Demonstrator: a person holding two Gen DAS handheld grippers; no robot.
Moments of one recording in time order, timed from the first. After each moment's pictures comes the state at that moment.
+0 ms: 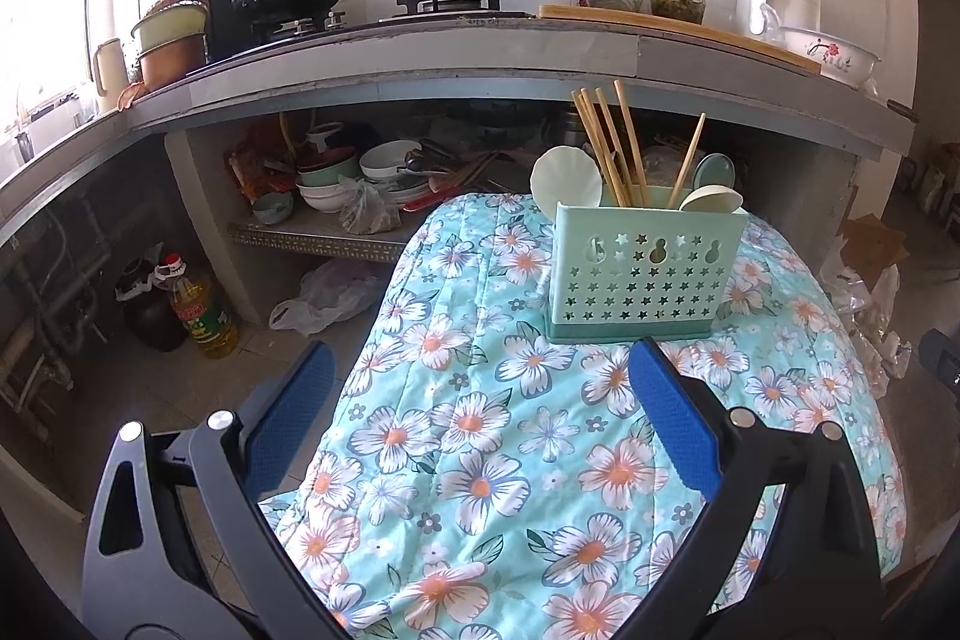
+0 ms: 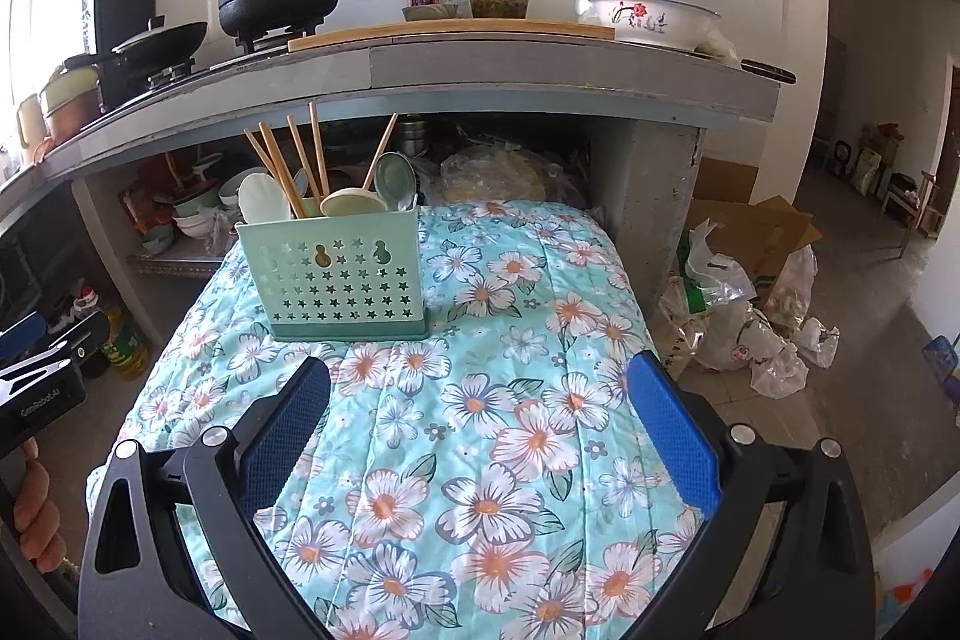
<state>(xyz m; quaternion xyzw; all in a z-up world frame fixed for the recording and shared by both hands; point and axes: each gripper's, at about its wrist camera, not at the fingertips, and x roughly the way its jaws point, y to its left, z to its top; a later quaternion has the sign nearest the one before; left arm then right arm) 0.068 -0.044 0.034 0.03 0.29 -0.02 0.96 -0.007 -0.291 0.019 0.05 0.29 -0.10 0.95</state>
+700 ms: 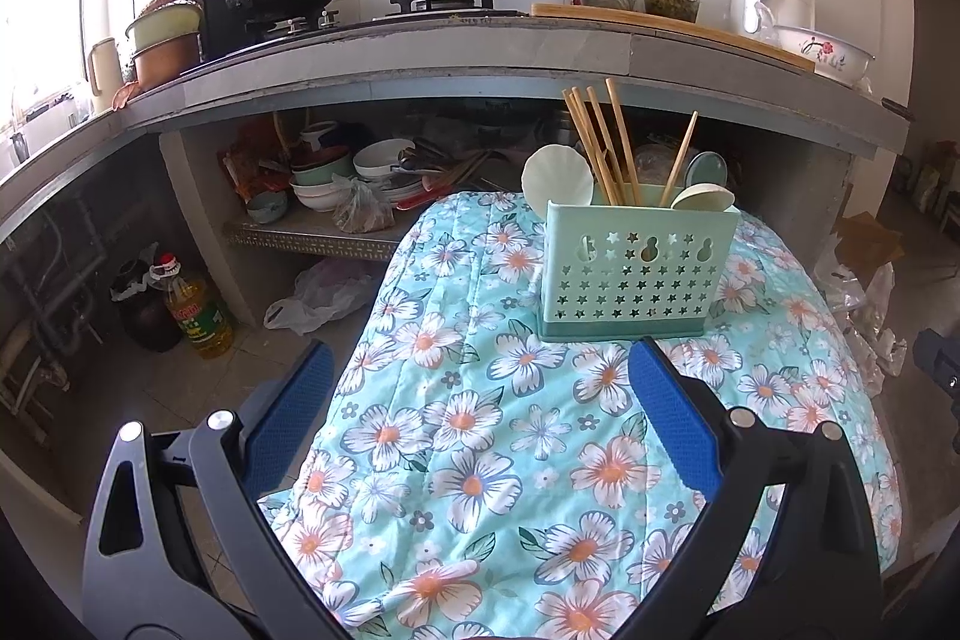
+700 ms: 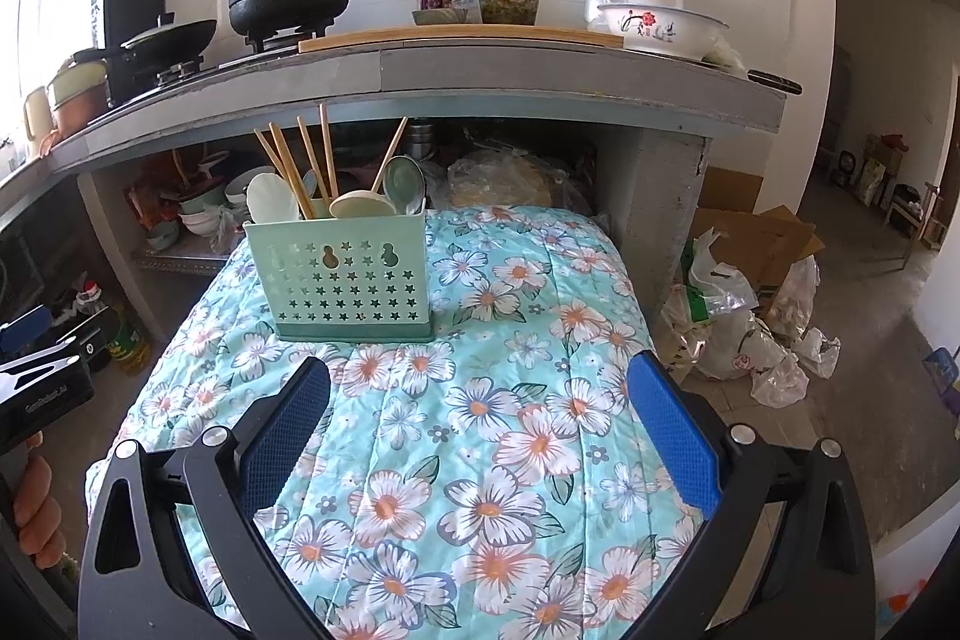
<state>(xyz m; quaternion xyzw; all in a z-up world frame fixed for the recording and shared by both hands) 0.066 -0.048 0.035 0.03 0.29 -0.02 0.95 -0.009 -0.286 0.020 0.04 0.29 -0.09 0.95</state>
